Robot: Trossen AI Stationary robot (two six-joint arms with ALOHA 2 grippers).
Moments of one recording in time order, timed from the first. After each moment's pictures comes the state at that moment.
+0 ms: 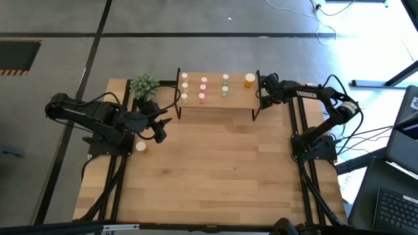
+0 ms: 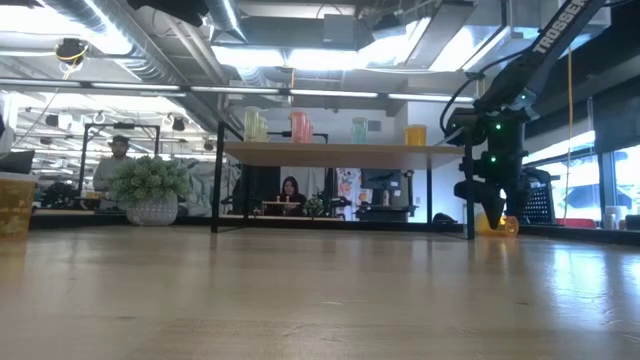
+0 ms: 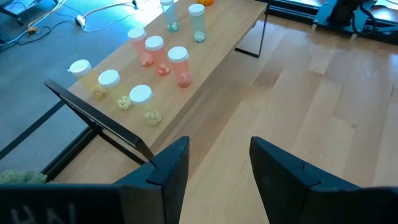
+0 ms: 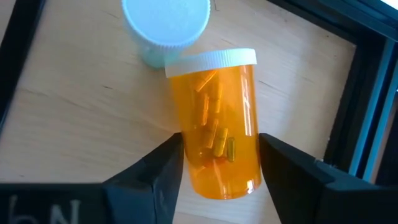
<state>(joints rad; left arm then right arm) -0.26 0.98 1.13 -0.81 -0.74 -0.46 -0.91 1.55 0.76 -0.52 0.33 0.28</state>
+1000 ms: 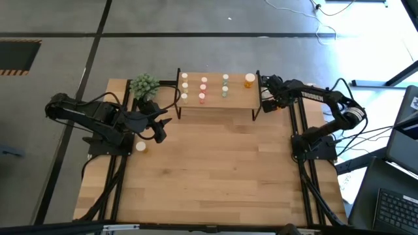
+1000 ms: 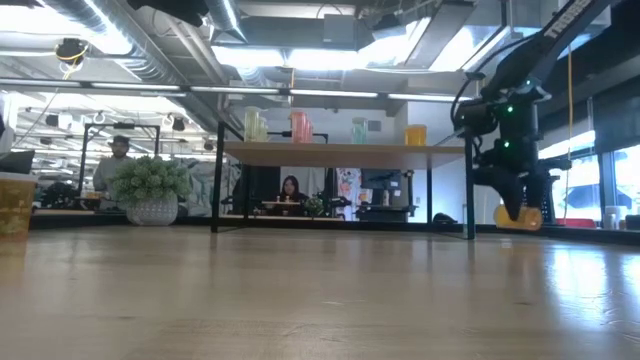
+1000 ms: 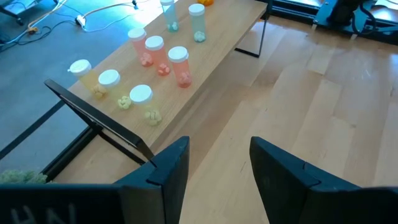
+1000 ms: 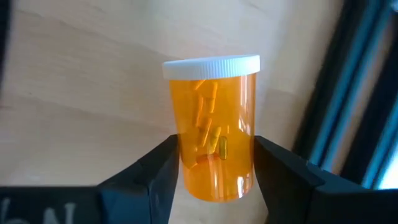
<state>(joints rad) -0.26 0.98 1.13 -0.81 -0.74 -0.46 -0.91 1.46 0.79 -0.78 0.24 0.37</state>
